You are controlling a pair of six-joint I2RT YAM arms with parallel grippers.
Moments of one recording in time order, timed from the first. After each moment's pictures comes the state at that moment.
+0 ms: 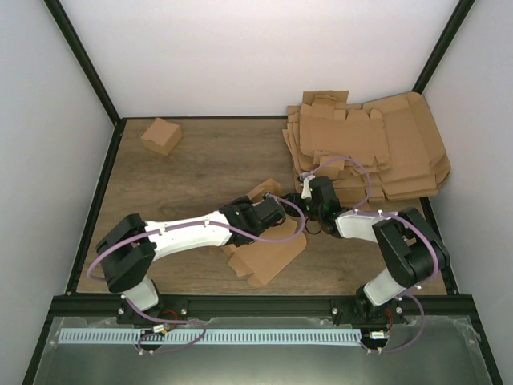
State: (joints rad) left arm -1.06 1.66 1.11 -0.57 -0.81 0.23; right arm 0.47 1.56 0.59 0.34 -0.24 0.47
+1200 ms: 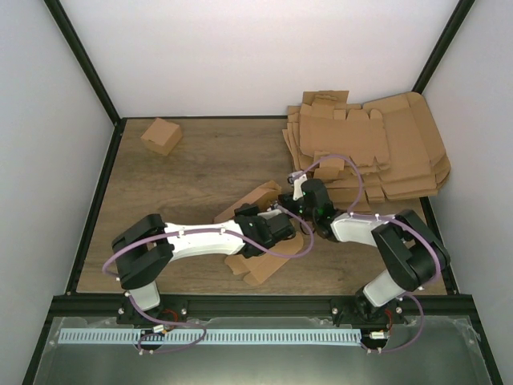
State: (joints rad) left arm -1.15 1.76 1.12 -0.56 -1.03 0.28; right arm 0.55 1.55 0.59 0.41 -0.14 0.30
